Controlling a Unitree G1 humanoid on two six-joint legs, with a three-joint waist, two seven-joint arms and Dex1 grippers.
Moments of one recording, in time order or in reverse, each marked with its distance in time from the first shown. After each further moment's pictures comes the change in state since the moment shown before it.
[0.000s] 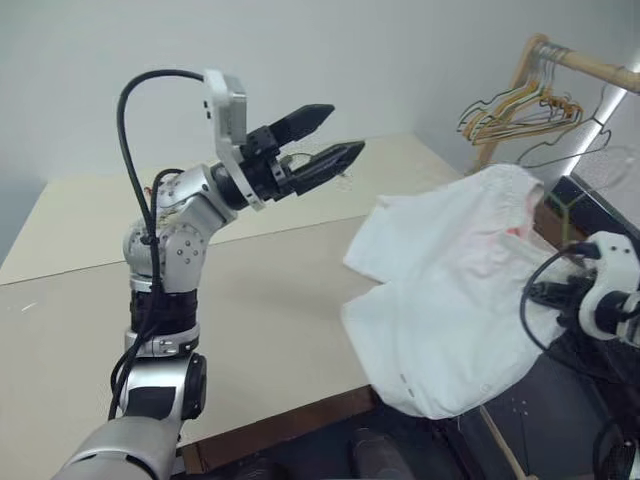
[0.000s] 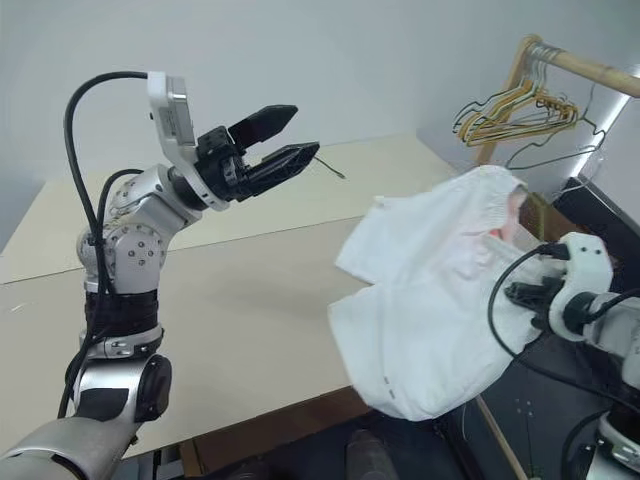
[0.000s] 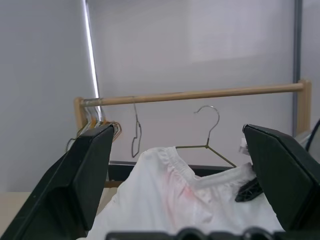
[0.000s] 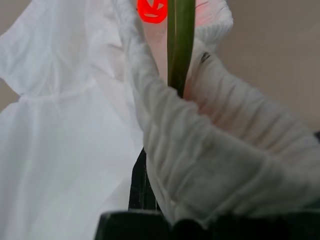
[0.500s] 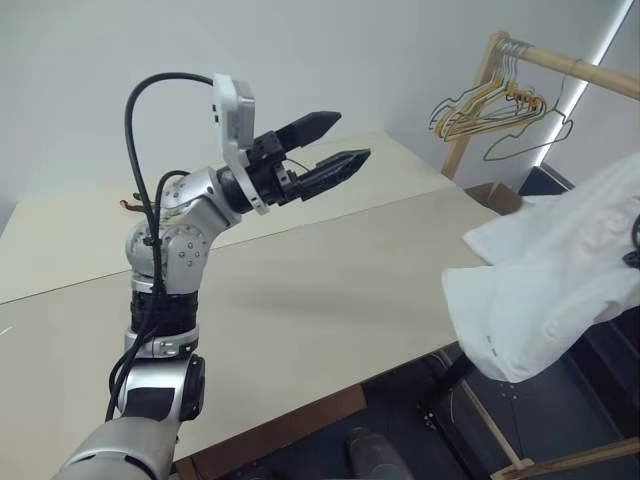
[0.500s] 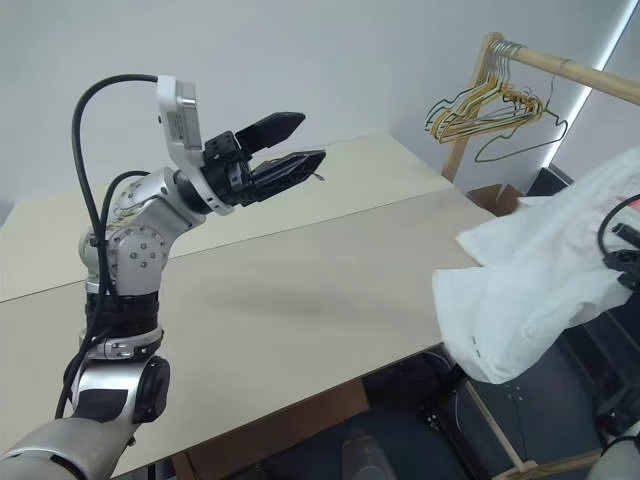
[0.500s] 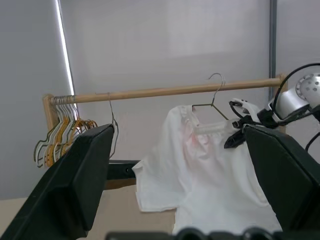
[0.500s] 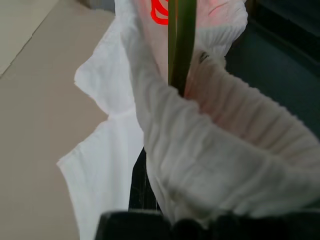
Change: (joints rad) left arm 0.007 0.010 -0.030 0.011 0.001 -0.010 -0.009; right arm -0.433 -0.205 -0.145 0.615 0.033 0.000 -0.460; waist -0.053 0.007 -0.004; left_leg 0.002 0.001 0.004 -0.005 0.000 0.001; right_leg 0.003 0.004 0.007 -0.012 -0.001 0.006
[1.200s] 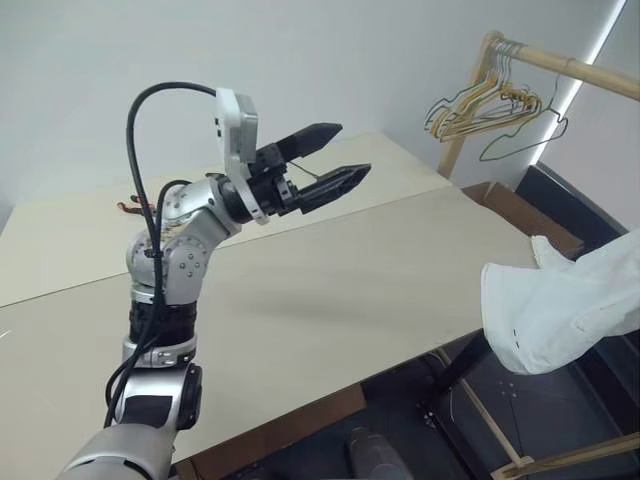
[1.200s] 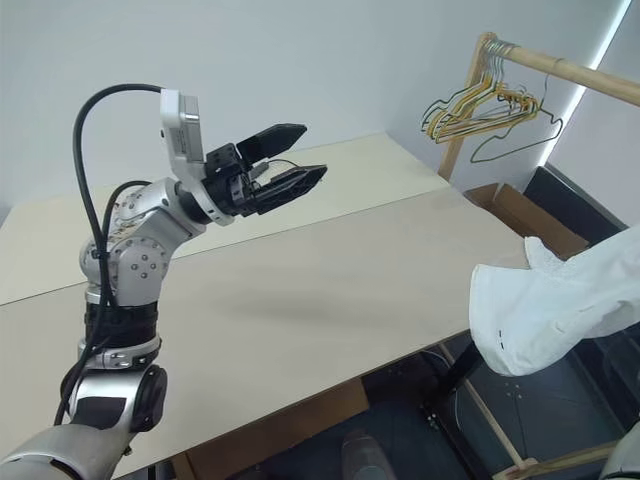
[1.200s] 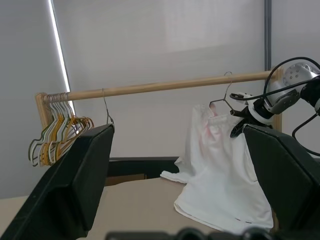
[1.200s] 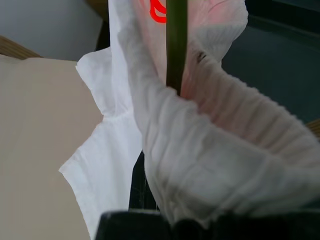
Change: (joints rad) left arm 0.047 0.015 -0.013 -0.050 0.000 -0.009 0.008; right arm -0.137 -0.108 -0.031 0.466 -0.248 -0.262 0.010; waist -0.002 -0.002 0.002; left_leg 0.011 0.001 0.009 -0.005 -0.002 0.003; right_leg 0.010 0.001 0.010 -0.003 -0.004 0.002
